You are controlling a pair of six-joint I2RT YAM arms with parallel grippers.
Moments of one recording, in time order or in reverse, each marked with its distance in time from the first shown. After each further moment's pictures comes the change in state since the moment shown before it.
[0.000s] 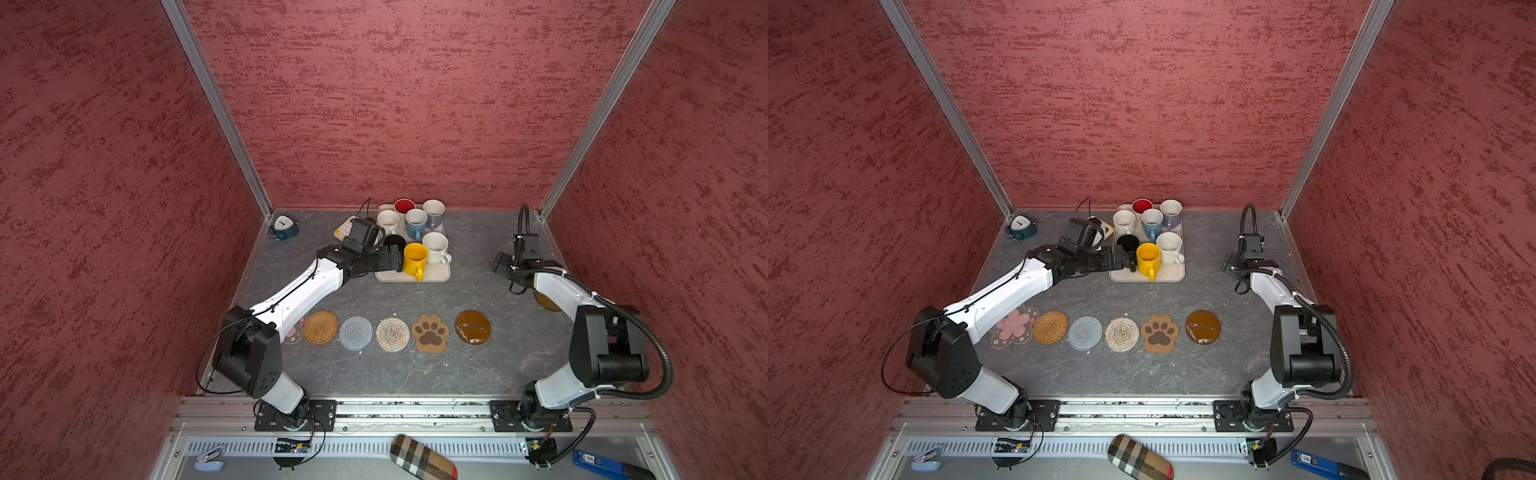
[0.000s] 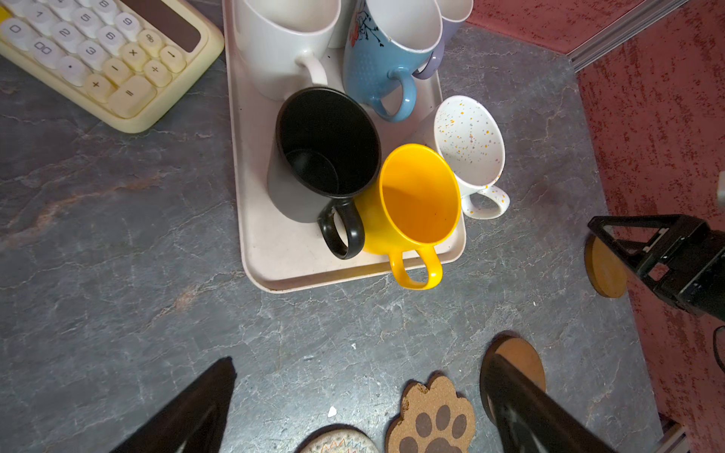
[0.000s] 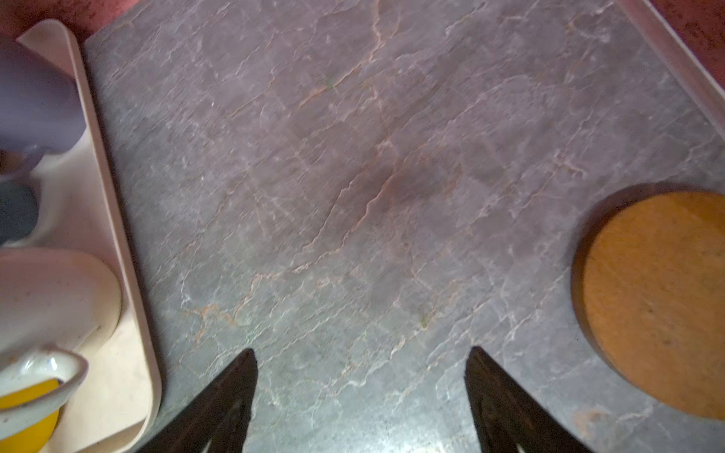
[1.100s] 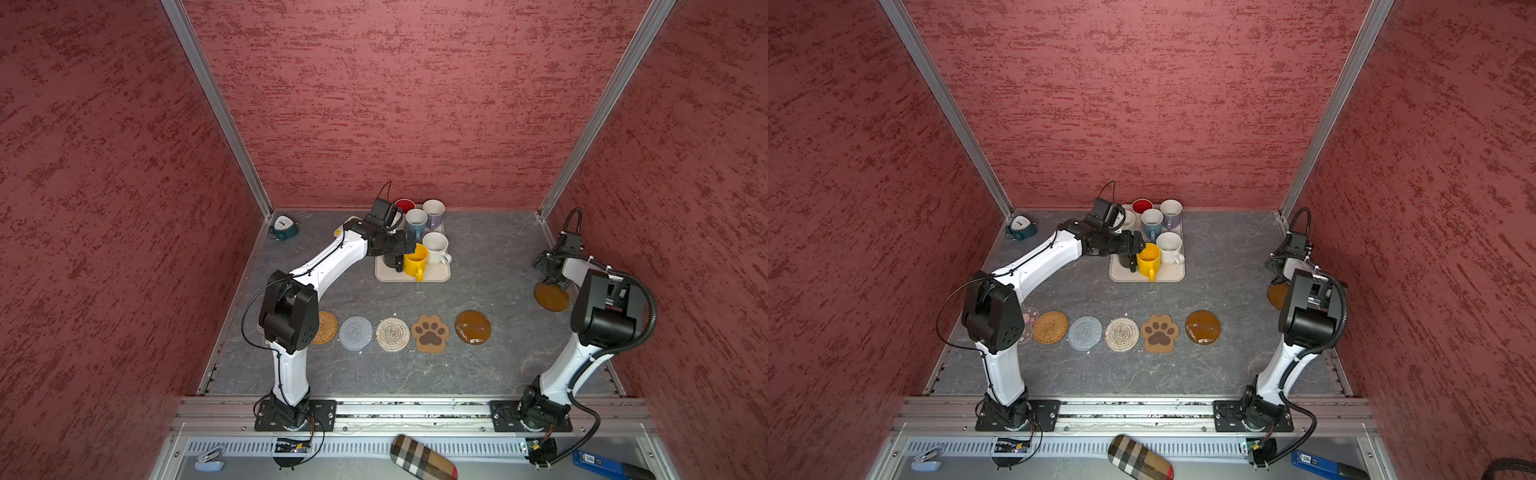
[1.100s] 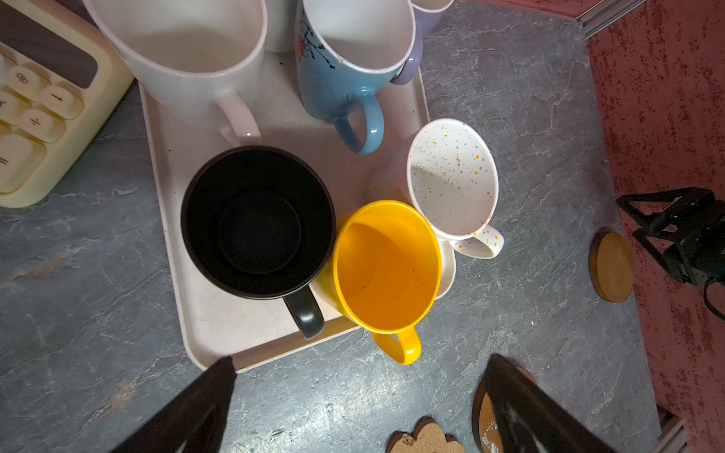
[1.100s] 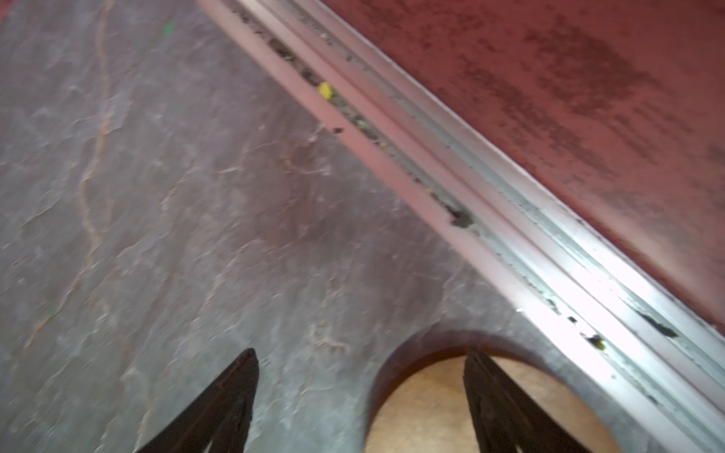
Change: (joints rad) left arm -0.002 0.316 0.375 -0.139 0.067 0.060; right arm -0.364 0.285 0.173 0.047 0.018 -0.004
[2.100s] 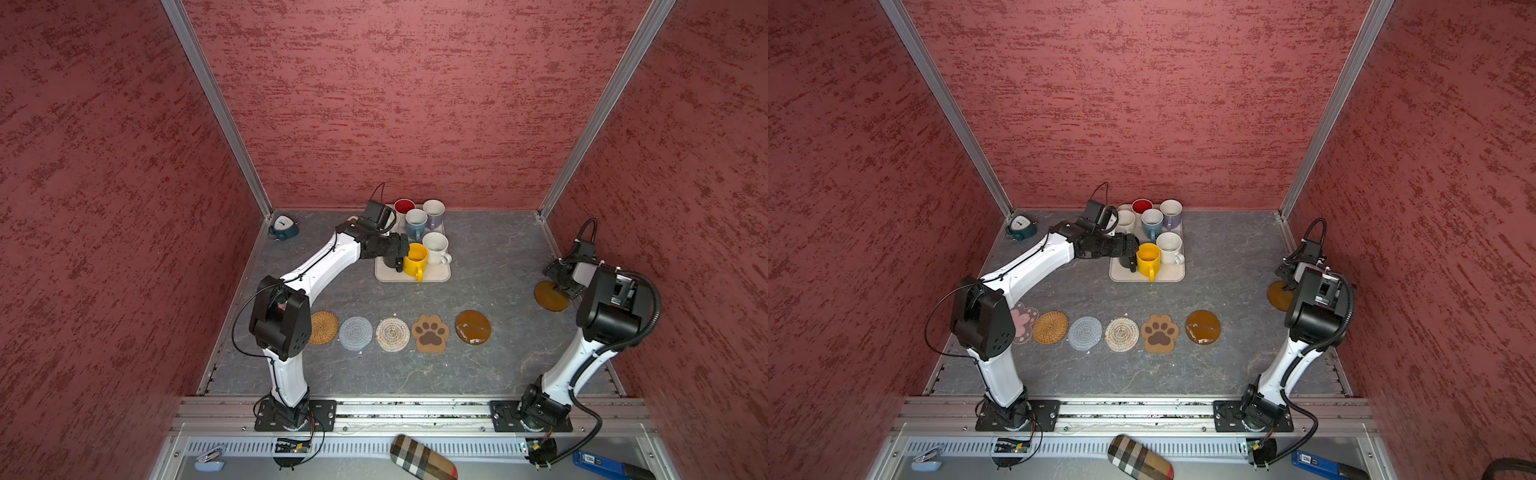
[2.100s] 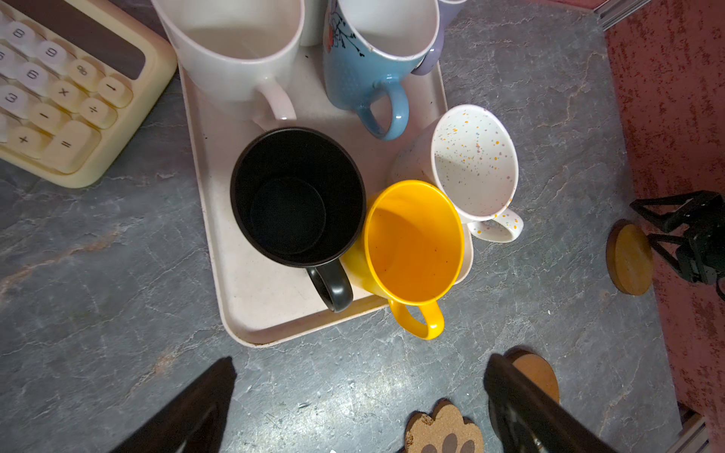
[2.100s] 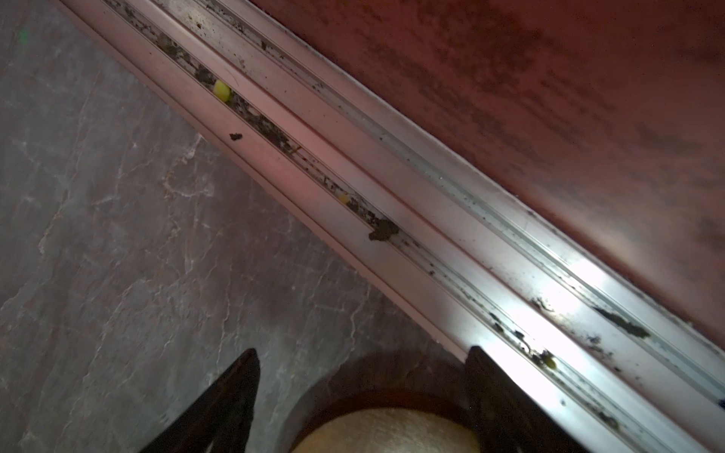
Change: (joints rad) left arm 0.022 -0.087 -0.090 -0.007 -0.016 0.026; right arm -0.081 0.048 -0.005 0.005 -0.060 0.008
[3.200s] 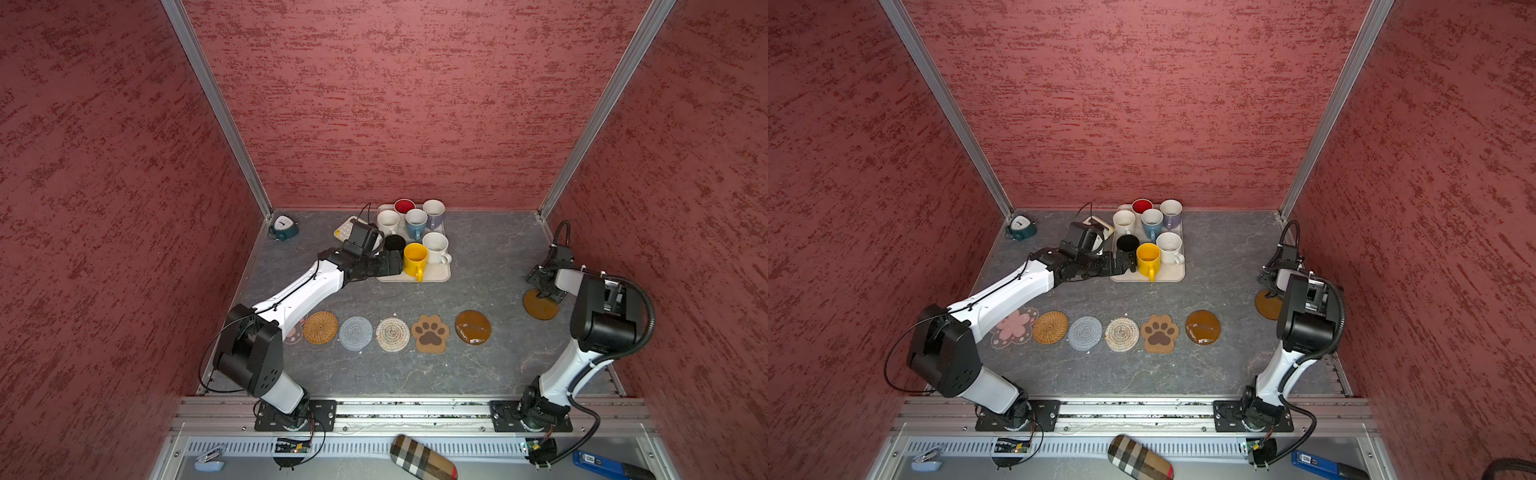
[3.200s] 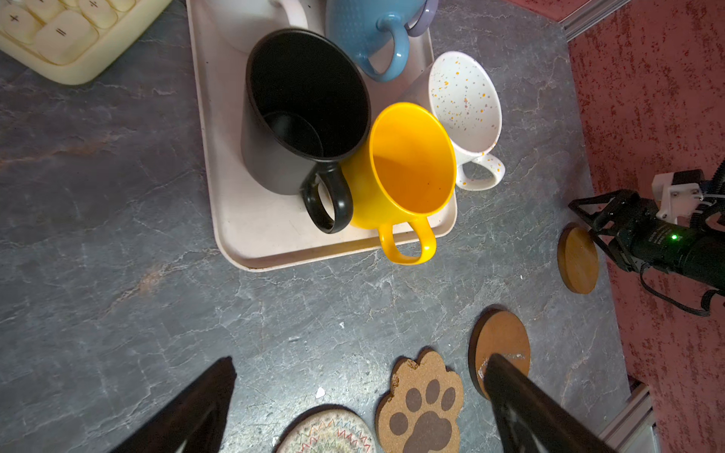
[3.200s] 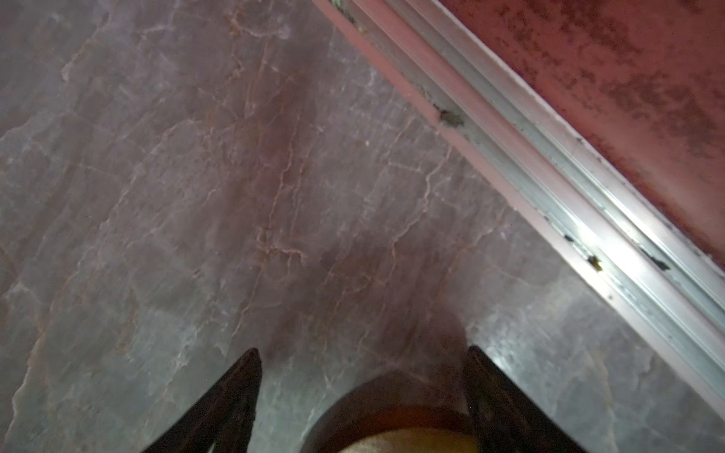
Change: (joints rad) left arm -0.018 -0.276 -0.395 0.184 0.037 -0.106; right arm 0.146 -0.125 -0.192 0.041 0.087 -0.034
